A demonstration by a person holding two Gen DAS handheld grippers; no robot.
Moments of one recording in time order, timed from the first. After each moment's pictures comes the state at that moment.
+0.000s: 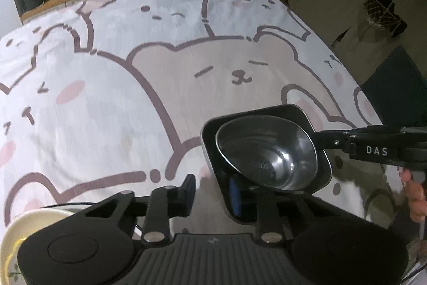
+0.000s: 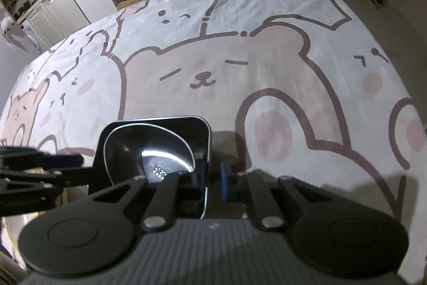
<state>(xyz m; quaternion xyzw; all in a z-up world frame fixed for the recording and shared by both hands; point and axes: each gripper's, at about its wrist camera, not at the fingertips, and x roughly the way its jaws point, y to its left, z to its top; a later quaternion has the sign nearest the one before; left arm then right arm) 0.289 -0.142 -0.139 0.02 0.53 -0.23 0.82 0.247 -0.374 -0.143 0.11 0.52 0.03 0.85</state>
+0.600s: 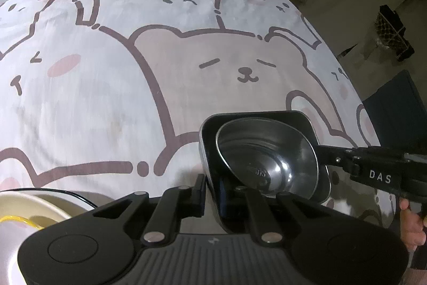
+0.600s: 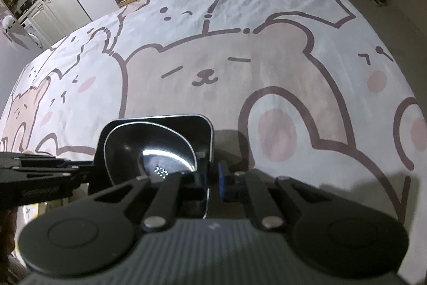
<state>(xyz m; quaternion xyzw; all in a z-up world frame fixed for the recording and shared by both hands) 0.299 -0.141 -0.156 -0.05 0.55 -0.21 0.81 0.249 -0.371 -0.145 0.10 0.52 0.03 0.85</state>
